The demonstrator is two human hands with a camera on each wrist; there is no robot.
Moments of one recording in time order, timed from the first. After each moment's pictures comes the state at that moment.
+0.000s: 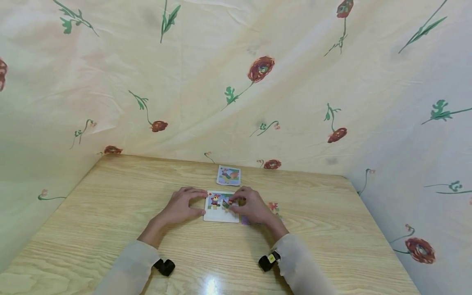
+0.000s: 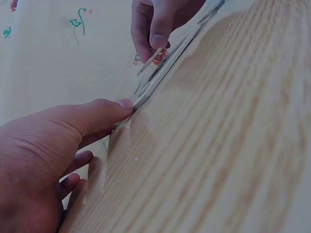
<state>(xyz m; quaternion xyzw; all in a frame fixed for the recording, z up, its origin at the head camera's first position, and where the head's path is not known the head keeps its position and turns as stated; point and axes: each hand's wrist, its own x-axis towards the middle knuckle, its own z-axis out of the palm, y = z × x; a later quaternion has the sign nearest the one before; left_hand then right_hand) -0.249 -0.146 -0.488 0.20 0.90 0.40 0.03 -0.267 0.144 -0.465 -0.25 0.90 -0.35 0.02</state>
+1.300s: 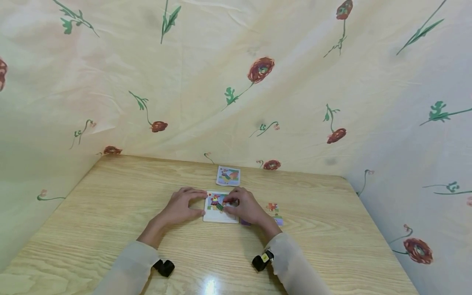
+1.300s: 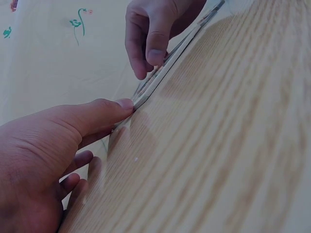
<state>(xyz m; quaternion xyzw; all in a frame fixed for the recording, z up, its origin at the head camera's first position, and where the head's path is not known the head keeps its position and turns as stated) -0.250 -0.147 -0.490 0.20 0.90 0.39 0.03 -0.268 0.124 -0.467 -0.26 0.90 -0.33 0.02</state>
